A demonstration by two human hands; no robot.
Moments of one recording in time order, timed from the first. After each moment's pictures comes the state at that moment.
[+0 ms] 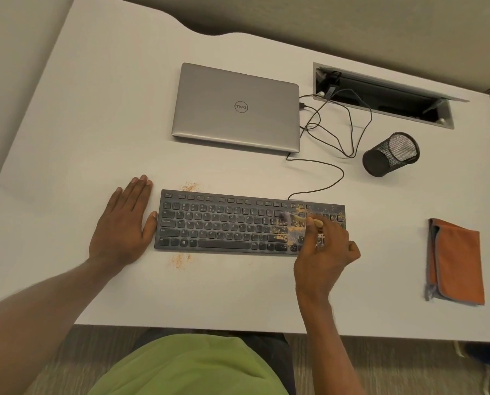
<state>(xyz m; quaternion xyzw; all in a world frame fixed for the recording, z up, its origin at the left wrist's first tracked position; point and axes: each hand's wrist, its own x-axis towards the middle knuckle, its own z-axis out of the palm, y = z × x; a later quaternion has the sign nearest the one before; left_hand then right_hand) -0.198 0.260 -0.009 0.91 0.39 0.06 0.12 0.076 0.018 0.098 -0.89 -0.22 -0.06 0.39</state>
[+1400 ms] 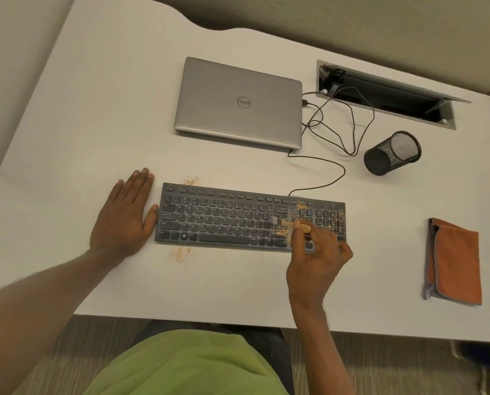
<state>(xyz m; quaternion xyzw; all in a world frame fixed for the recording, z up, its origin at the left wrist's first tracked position) -0.197 0.260 -0.007 0.91 0.39 0.06 0.12 0.053 0.010 0.106 -0.87 -0.24 -0.03 0.42</state>
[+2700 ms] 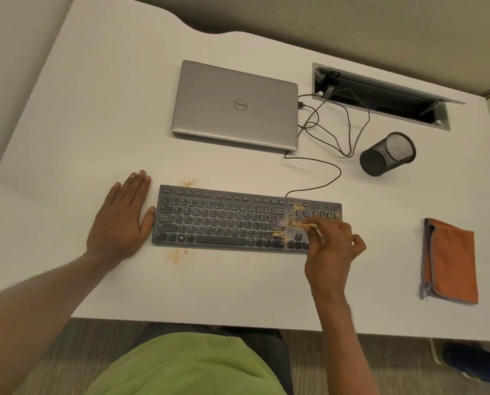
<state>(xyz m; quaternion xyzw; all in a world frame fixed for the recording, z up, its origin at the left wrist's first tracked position) -0.197 0.259 -0.008 0.91 0.39 0.05 0.12 0.103 -0.007 0.106 -0.90 -0.31 0.02 0.31</state>
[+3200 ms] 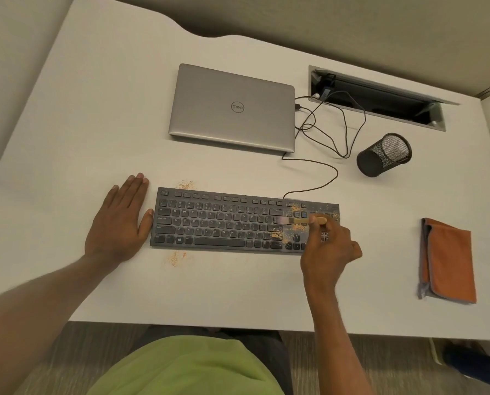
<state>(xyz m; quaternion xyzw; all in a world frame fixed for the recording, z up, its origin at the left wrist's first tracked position) -0.197 0.259 -0.008 0.91 0.39 0.06 0.12 0.099 0.009 0.098 -0.92 -0.17 0.00 0.36</state>
